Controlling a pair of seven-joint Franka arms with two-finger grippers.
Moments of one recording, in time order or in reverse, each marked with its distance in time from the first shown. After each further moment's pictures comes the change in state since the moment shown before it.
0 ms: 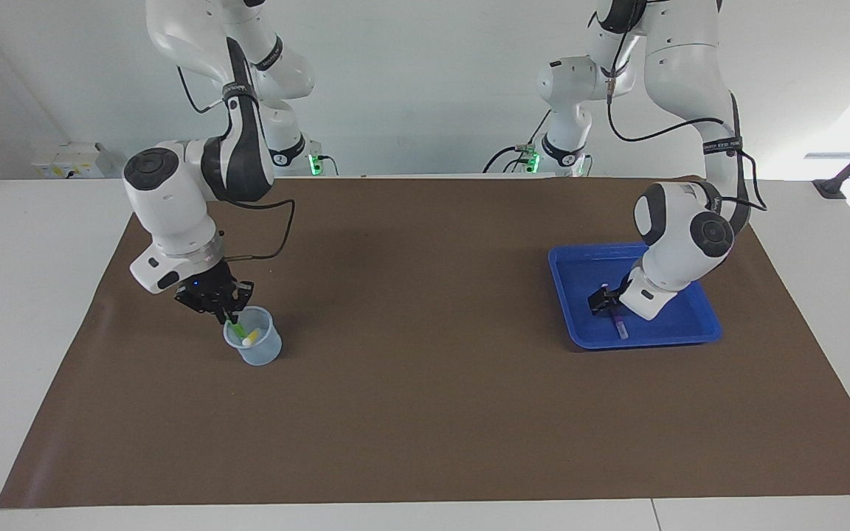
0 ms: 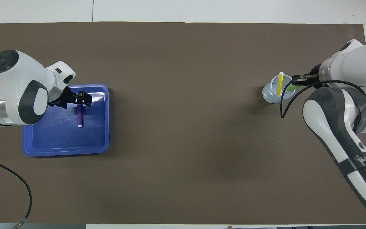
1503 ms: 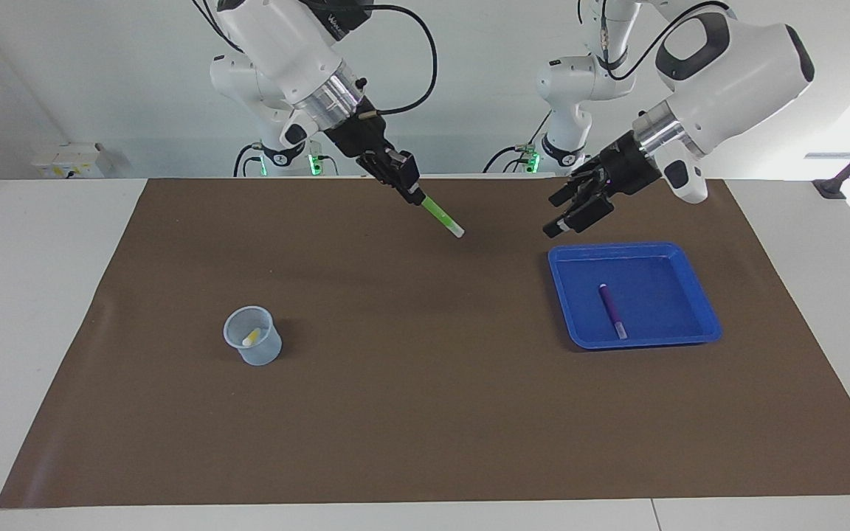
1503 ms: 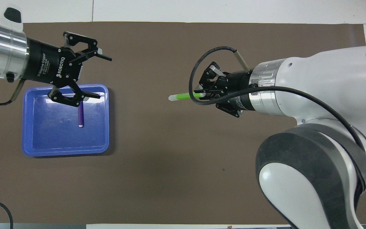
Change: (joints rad) left arm -0.090 -0.221 -0.086 0.293 -0.671 -0.233 -1.212; right arm 0.014 -0.101 0.407 0.214 0.571 -0.074 1.143
